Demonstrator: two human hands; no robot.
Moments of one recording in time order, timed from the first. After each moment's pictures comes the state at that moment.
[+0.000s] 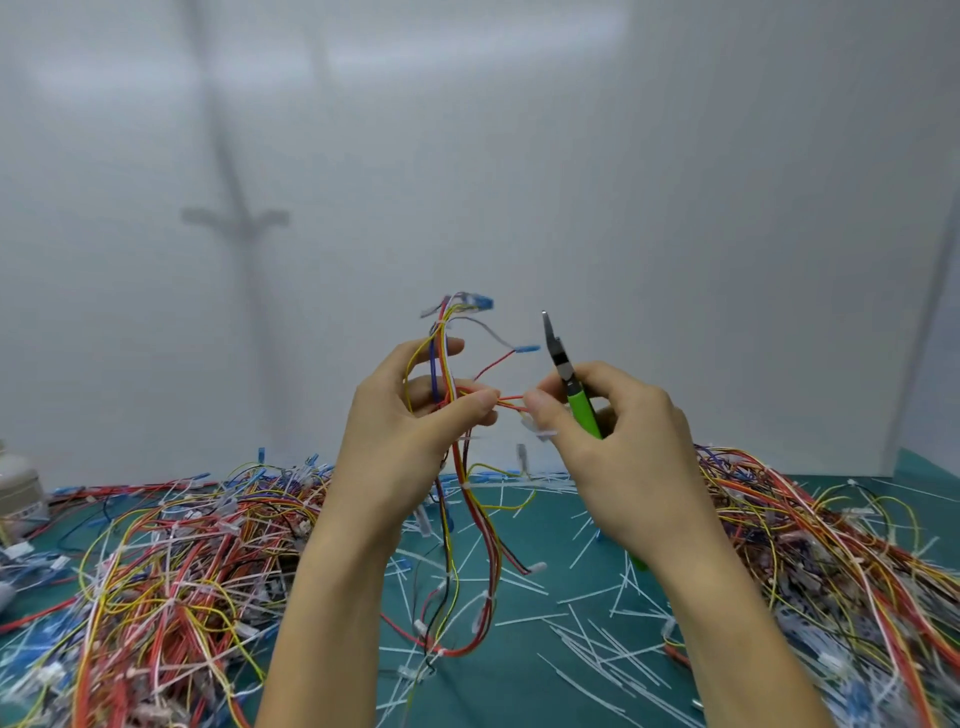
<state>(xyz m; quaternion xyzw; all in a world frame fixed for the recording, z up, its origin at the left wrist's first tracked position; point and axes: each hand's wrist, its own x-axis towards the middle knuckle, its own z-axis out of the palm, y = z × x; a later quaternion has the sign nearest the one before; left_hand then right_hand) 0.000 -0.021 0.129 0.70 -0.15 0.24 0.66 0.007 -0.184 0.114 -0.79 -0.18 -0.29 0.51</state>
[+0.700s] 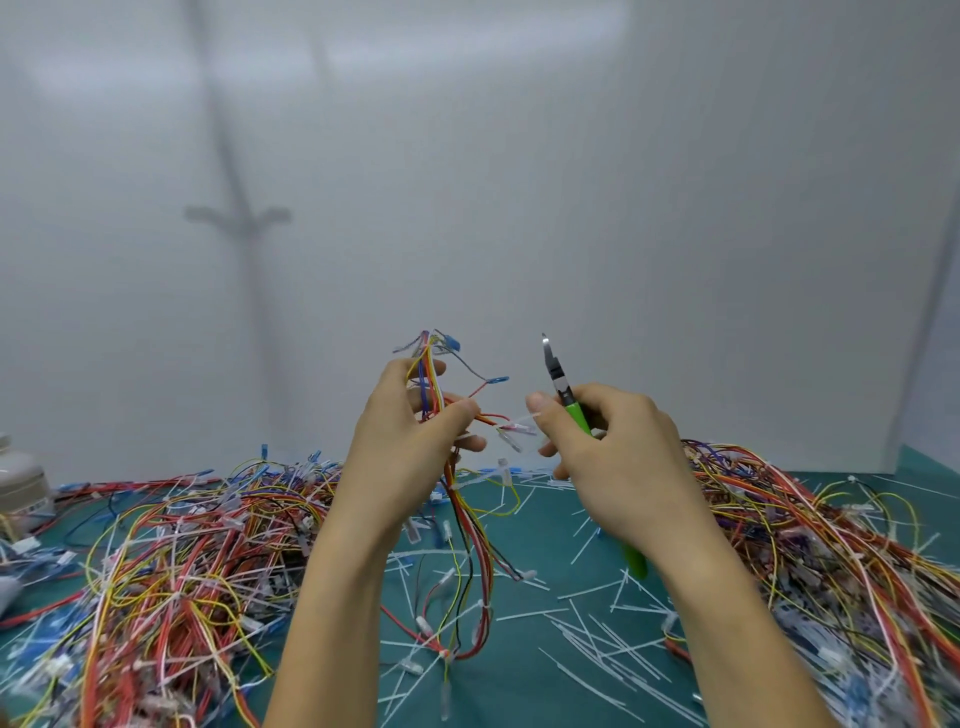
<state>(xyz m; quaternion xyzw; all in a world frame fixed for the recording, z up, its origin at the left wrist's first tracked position) 0.012 -0.017 0.118 0.75 -0.06 0.23 0.62 0.013 -0.184 0.110 -0.83 -0.13 -0.24 0.49</state>
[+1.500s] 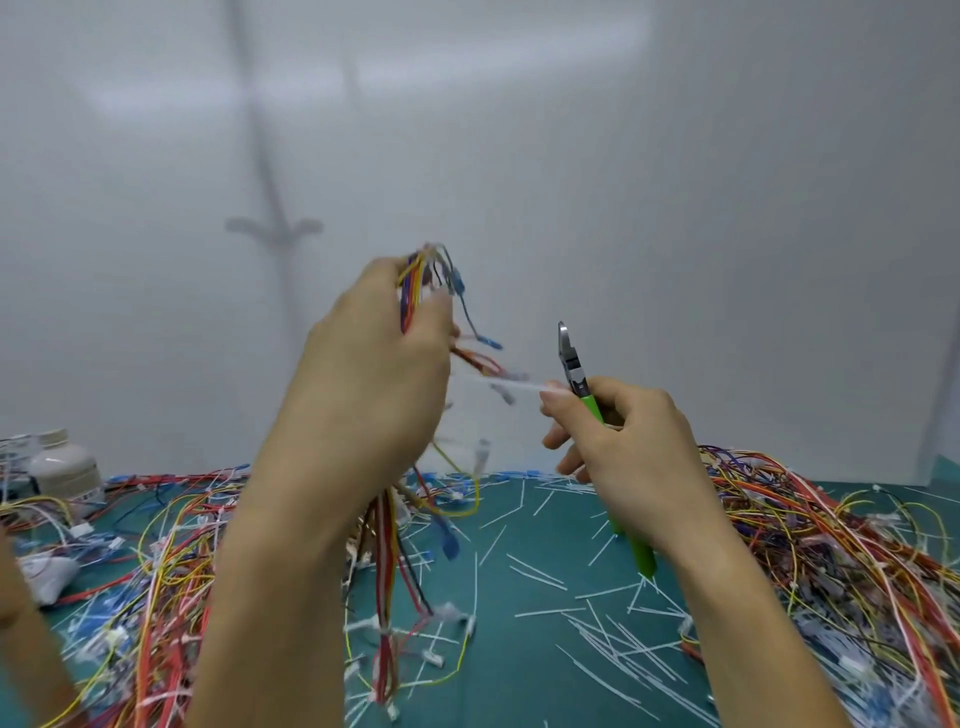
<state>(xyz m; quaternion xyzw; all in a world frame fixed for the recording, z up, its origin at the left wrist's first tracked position) -0.050 -0.017 0.187 0.81 -0.05 0.37 0.46 0.003 -0.181 0.119 -0.78 -0.17 -0.20 0.57</state>
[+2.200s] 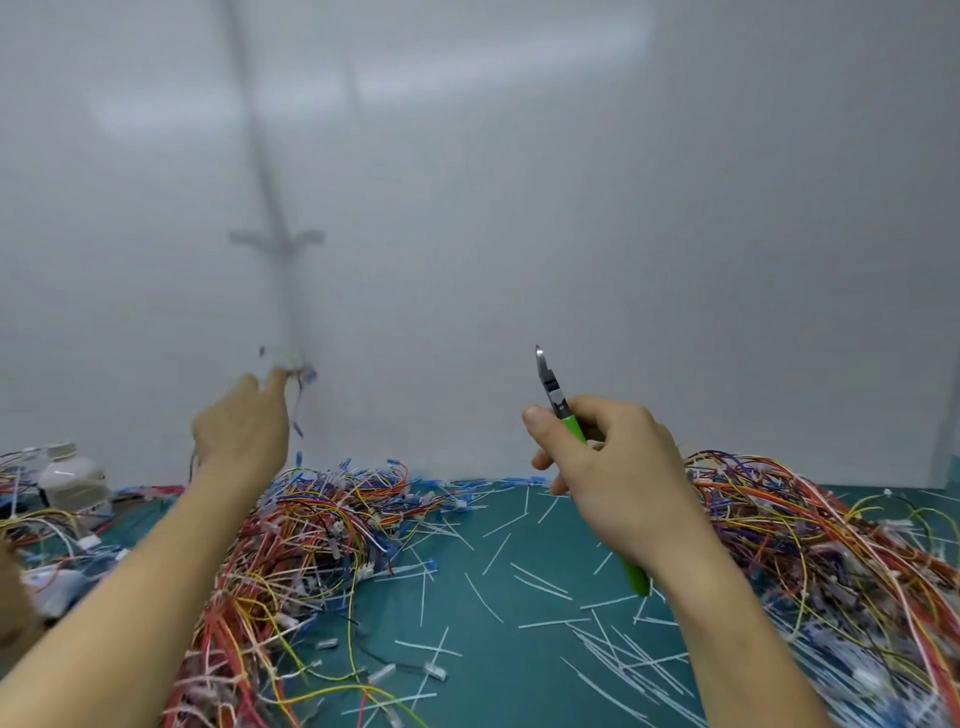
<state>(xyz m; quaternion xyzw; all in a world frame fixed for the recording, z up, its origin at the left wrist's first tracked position) 0.060 0.141 0.122 0.93 0.21 0.28 -0.09 0.006 -0.176 0.114 -0.81 -0.16 -0.20 0.52</state>
